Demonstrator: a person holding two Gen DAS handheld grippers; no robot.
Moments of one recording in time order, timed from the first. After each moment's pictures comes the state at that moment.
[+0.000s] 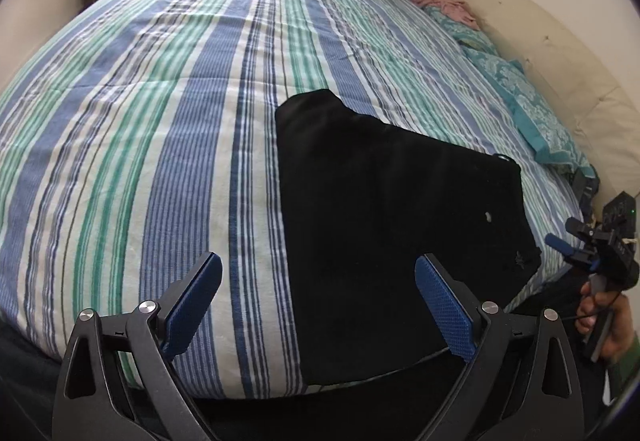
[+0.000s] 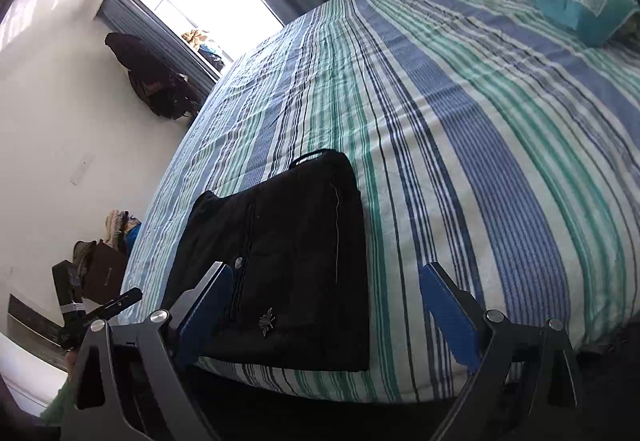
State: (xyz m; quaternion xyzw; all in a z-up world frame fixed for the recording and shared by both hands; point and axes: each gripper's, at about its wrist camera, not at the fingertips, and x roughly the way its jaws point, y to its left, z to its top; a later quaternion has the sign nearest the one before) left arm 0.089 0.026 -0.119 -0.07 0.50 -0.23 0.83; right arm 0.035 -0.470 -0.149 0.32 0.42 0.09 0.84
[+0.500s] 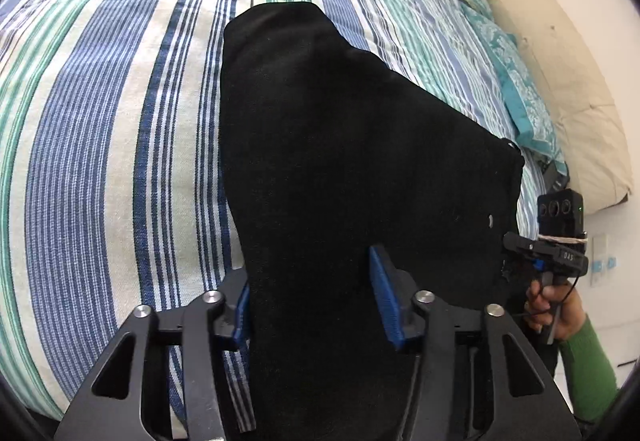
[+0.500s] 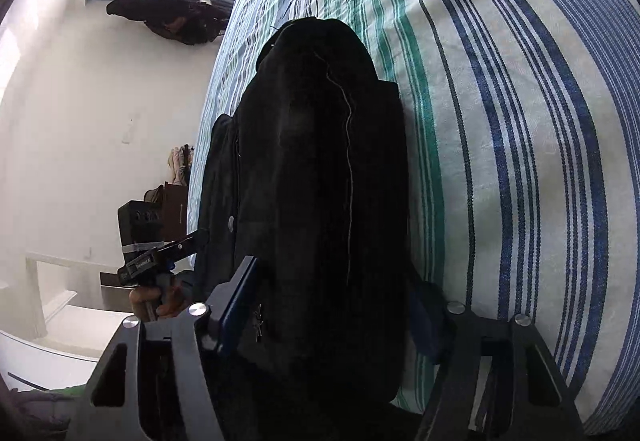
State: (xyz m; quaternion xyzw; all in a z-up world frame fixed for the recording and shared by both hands) left arm 0.140 -0.012 -0.172 -0.12 0.62 -0.27 0.73; right arm 0.099 -0.447 -0.234 0.37 0.55 0.23 0.71
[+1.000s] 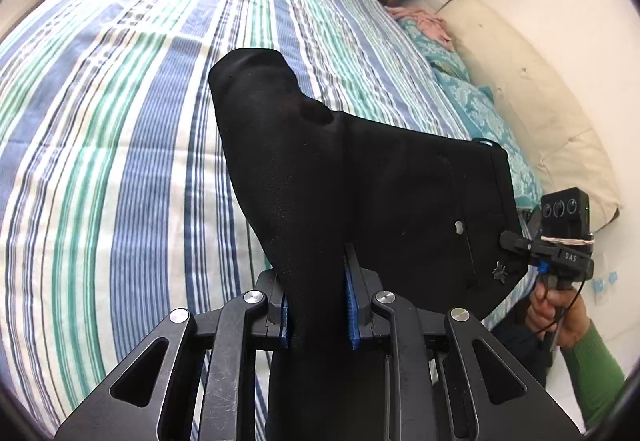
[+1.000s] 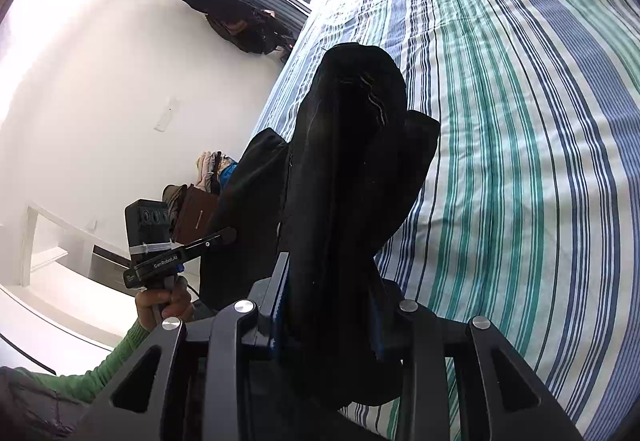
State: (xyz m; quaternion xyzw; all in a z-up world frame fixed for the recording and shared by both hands) left arm 0.202 0.001 -0.086 -0.12 0.50 -0.27 0.82; right arm 0.174 -0.408 -0.132 0.32 0.46 0.28 0.78
